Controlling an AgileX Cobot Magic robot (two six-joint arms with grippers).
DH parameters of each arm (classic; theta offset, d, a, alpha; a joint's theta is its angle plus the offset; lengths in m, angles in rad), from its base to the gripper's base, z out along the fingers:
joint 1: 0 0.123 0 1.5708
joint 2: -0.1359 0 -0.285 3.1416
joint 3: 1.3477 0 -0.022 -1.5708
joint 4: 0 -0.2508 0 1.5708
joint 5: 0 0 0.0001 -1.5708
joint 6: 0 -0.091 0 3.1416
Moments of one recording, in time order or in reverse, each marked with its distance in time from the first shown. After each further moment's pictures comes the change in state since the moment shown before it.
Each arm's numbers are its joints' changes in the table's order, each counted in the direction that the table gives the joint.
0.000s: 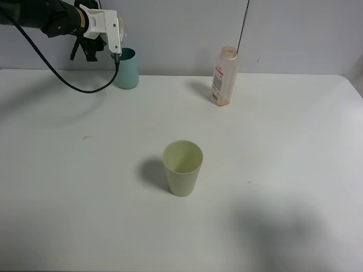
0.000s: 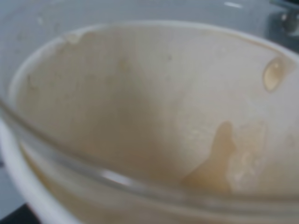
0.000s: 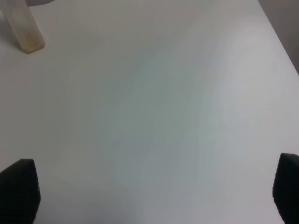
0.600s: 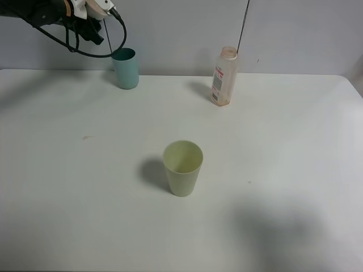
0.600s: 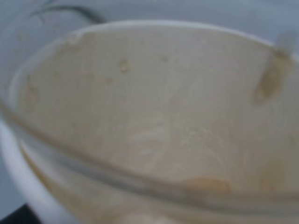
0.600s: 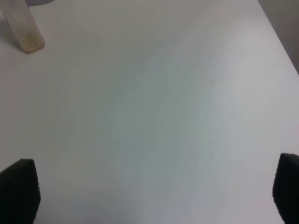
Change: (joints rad) left arm 0.038 0.039 0.001 0.000 0.002 0.670; right arm 0.000 0.000 0.000 0.000 0.000 0.000
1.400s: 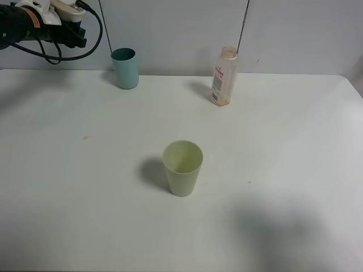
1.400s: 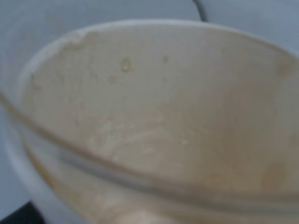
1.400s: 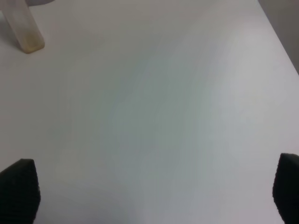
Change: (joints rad) left arm 0.119 0.170 0.331 0.201 -0.295 0.097; right arm 0.000 0.000 0.000 0.000 0.000 0.000
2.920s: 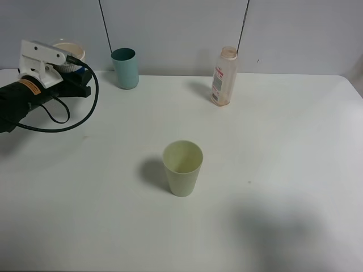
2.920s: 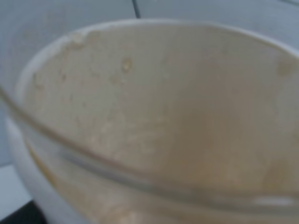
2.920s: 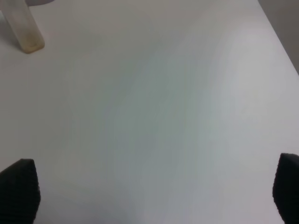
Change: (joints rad) left arm 0.013 0.001 0.589 0.278 -0.755 -0.130; right arm 0.000 0.000 0.000 0.000 0.000 0.000
